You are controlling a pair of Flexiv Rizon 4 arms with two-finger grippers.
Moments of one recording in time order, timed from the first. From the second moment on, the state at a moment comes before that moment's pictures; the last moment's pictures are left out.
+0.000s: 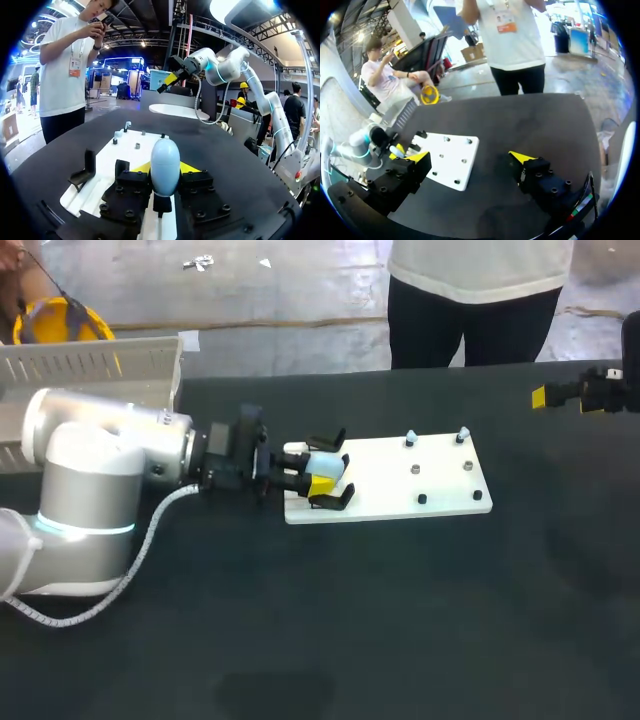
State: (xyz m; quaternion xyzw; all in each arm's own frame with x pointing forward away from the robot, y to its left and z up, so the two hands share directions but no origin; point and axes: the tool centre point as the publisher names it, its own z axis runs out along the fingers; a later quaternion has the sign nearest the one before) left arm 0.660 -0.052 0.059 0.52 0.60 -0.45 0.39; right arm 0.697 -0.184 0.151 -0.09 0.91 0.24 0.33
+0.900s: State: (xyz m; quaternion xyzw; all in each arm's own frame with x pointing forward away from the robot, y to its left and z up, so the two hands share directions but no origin) left arm 0.692 -0.101 0.114 0.53 0.60 -0.39 0.46; right arm 0.682 -0.052 0.151 -0.27 0.90 0.22 0.27
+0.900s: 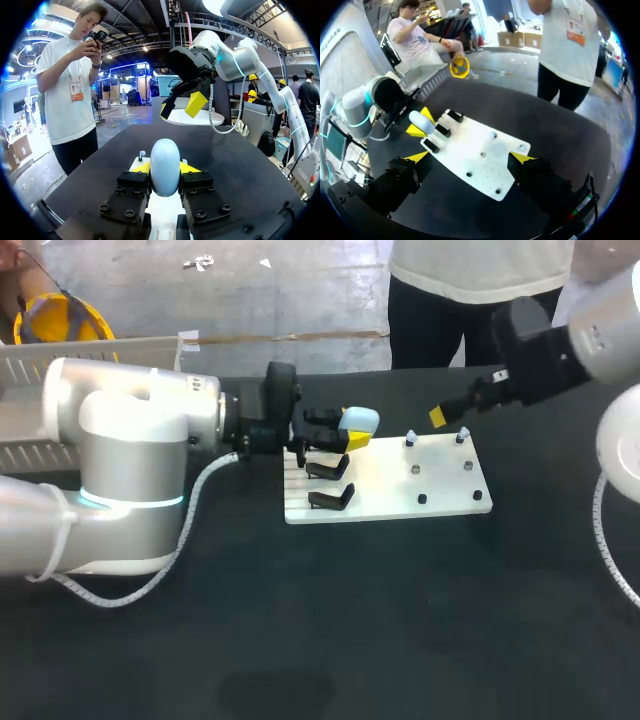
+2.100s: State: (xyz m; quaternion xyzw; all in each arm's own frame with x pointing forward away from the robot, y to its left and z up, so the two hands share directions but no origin) left arm 0.689 -0.136 0.128 0.54 0.56 -0.41 0.47; right arm 0.710 -0.017 0.149 -0.32 0.89 0.22 0.24
